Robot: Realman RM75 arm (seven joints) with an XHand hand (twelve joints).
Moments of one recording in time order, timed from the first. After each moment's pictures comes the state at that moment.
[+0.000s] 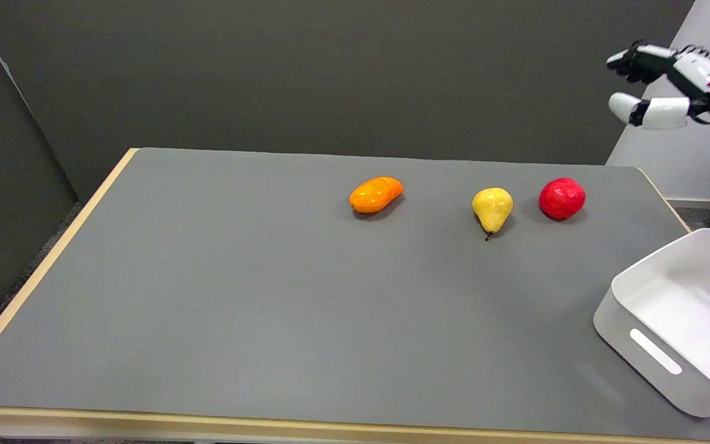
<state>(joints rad) 0.14 -0.30 1.32 -0.78 -2.65 0.77 1.22</state>
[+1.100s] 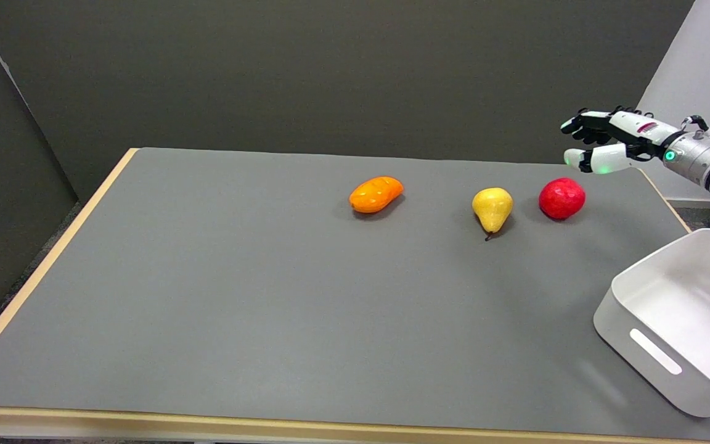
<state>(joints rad) 0.22 -0.26 1.08 -0.99 -2.65 0.38 1.20</state>
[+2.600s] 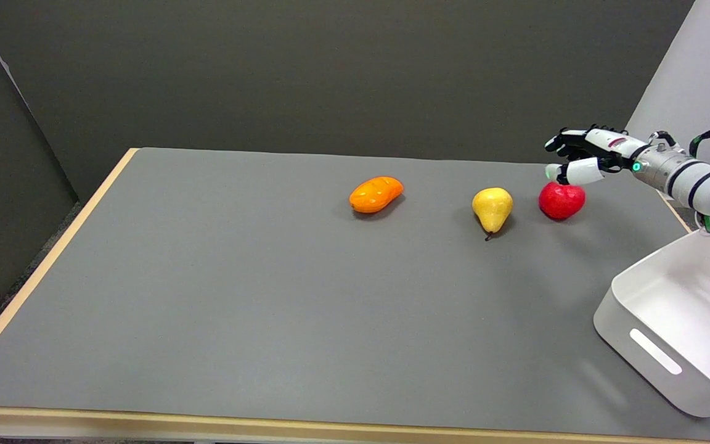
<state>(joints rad) 0.55 -0.37 0.72 -0.84 -2.65 0.31 1.18</state>
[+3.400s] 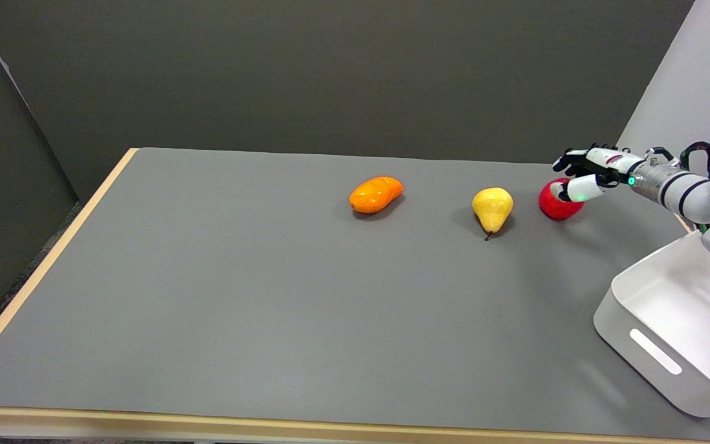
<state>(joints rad) 0.70 -0.45 0.49 -0.64 -2.65 0.31 1.19</state>
